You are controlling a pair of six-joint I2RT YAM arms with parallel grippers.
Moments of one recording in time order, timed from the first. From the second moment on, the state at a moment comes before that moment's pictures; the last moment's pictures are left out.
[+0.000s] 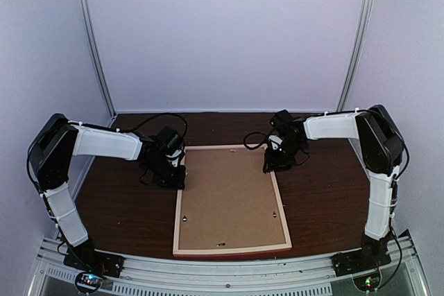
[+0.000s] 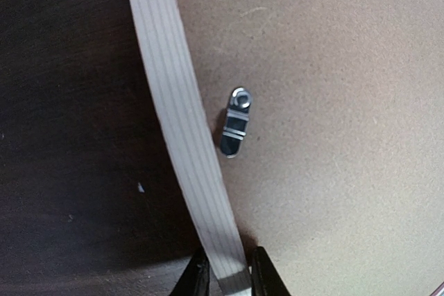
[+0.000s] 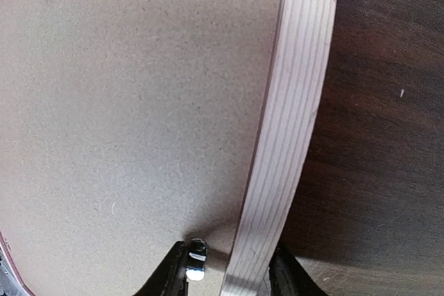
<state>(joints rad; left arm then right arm) -0.67 1.81 1.09 -0.50 0.08 -0.51 0.51 2.03 1.41 -0.62 -0.21 0.36</state>
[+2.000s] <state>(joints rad) -0.67 1.83 1.12 -0.53 0.09 -0.50 0.42 2.02 1.37 -0.59 -0.37 0.02</state>
